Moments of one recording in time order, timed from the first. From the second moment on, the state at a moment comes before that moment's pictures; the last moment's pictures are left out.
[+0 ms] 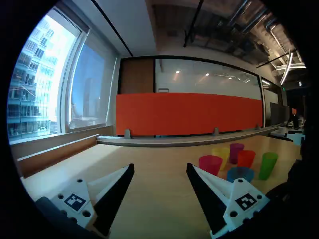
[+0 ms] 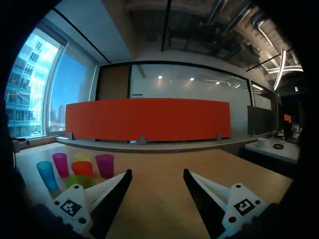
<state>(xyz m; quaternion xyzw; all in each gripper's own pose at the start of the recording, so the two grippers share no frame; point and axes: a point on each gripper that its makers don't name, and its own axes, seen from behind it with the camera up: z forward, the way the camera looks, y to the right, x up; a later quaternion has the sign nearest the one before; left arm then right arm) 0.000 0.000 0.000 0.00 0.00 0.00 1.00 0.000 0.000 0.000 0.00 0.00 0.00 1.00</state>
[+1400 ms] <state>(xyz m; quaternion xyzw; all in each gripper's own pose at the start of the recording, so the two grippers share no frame) 0.009 -0.003 0.004 0.00 -0.01 -0.01 1.00 0.017 -0.003 0.000 0.00 -0.01 -0.02 1.00</state>
